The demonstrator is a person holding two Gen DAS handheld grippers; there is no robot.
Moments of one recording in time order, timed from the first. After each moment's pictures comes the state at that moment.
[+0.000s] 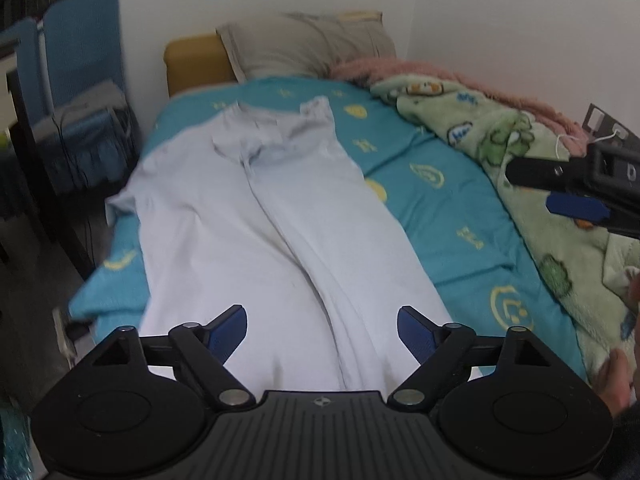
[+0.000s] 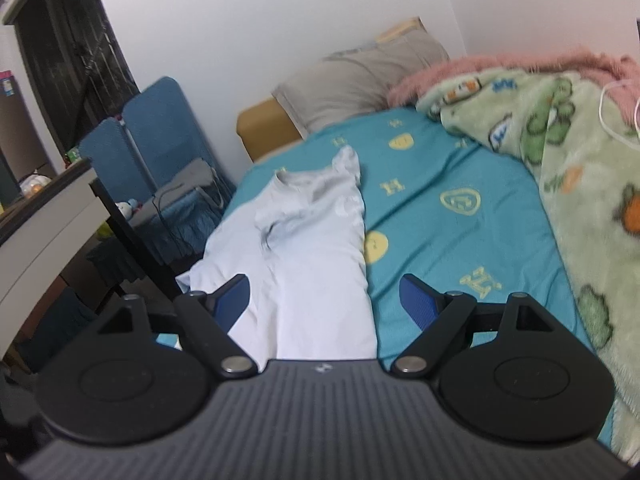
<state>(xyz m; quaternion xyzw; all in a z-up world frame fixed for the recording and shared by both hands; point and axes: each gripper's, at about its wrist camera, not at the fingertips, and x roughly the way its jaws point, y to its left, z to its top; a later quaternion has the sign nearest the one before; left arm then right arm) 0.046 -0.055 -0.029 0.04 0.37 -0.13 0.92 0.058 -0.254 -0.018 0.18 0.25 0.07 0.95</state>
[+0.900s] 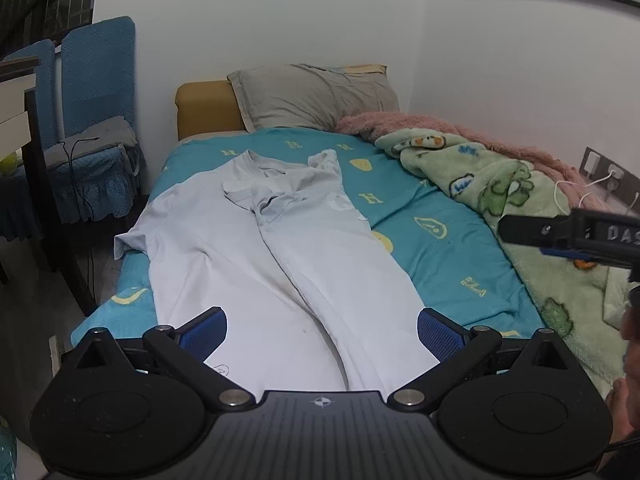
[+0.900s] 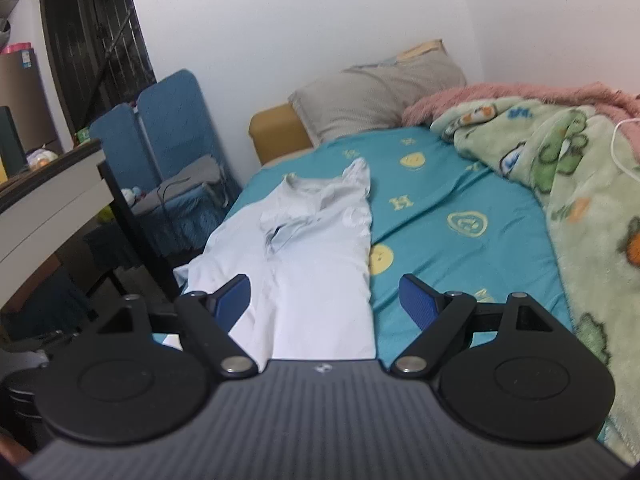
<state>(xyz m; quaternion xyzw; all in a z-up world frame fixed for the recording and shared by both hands) 0.036 -0.033 -0.033 0.01 0.30 -0.13 0.94 0.064 -0.238 -0.026 0.14 0.24 0.09 0.96</state>
